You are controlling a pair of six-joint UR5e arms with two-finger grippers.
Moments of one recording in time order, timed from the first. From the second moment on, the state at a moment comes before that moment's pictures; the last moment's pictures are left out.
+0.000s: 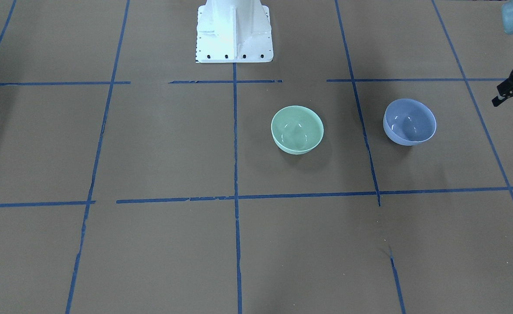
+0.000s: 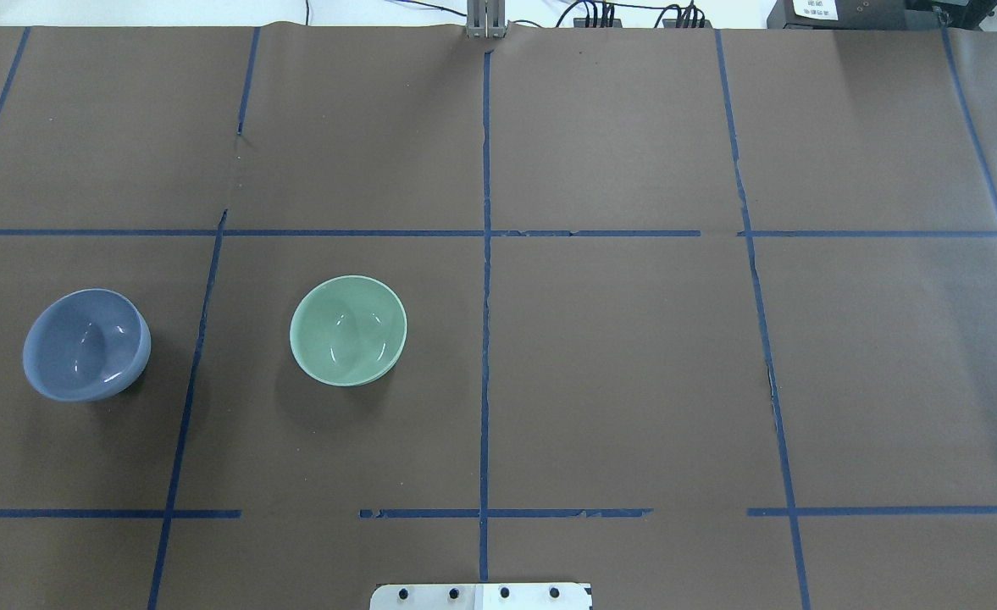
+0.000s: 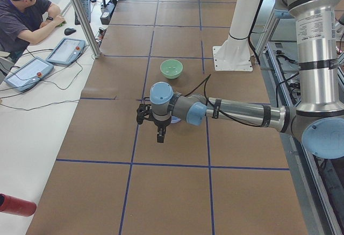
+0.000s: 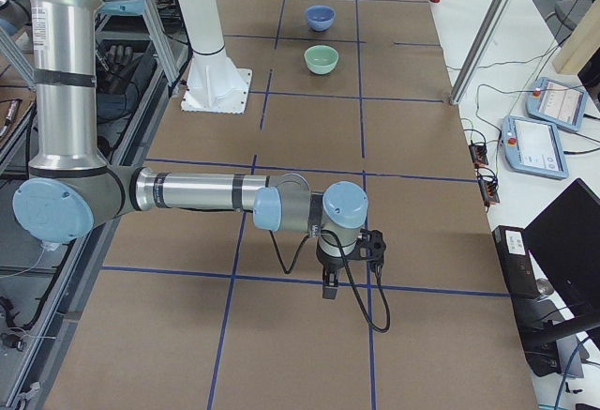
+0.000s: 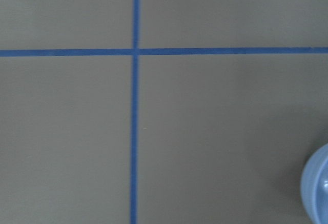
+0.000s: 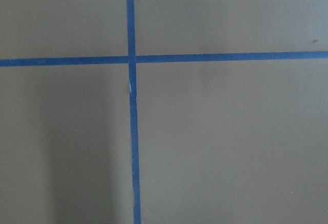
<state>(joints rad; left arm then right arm) -1.30 -1.41 -1.84 -1.84 -2.37 -0.38 1.58 -1.62 1.64 -1.63 2.28 0.02</state>
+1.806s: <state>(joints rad) -0.93 -1.43 -1.81 -2.18 -2.16 -0.98 1.58 -1.62 1.64 -1.63 2.28 0.02</state>
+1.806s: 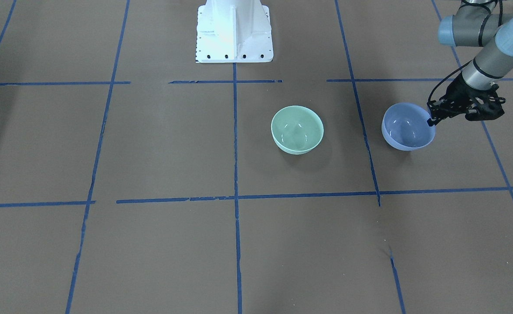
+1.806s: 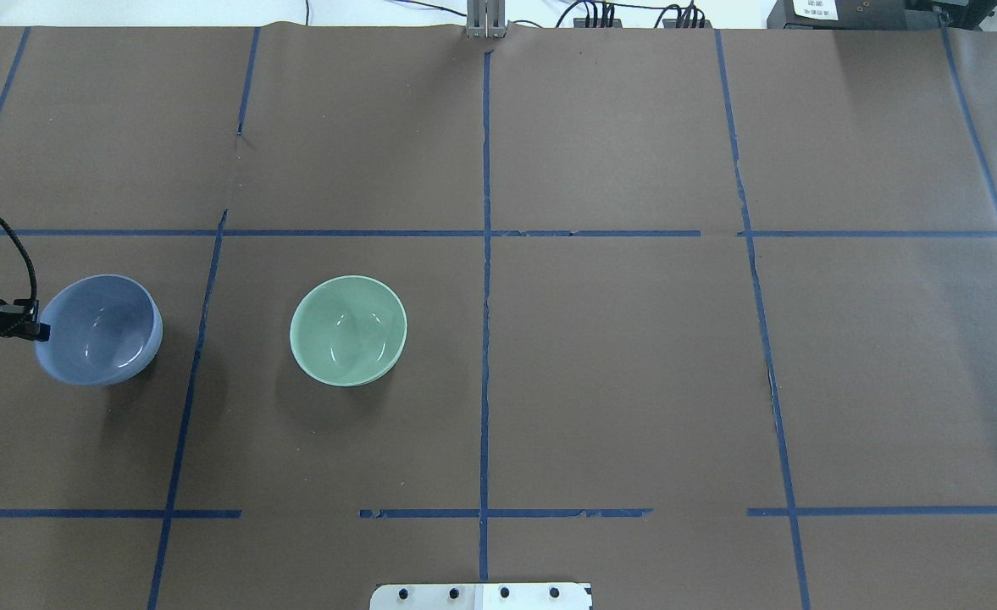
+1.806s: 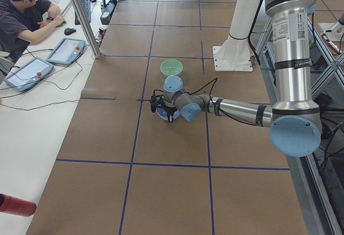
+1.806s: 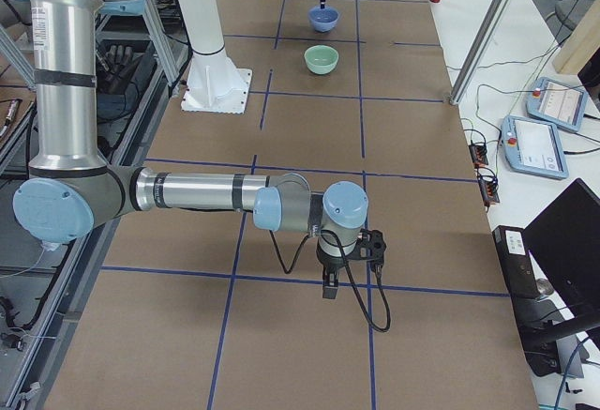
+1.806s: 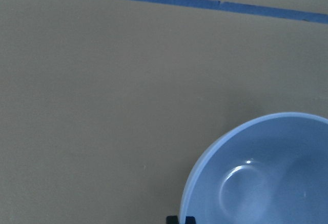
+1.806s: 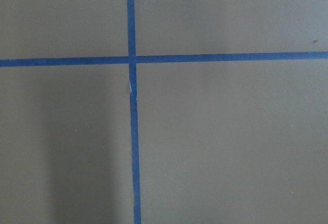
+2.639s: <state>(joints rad) -0.88 -1.71 -2.08 -1.73 -2.14 -1.32 1.58 -1.62 1.64 -1.63 2.28 0.02</state>
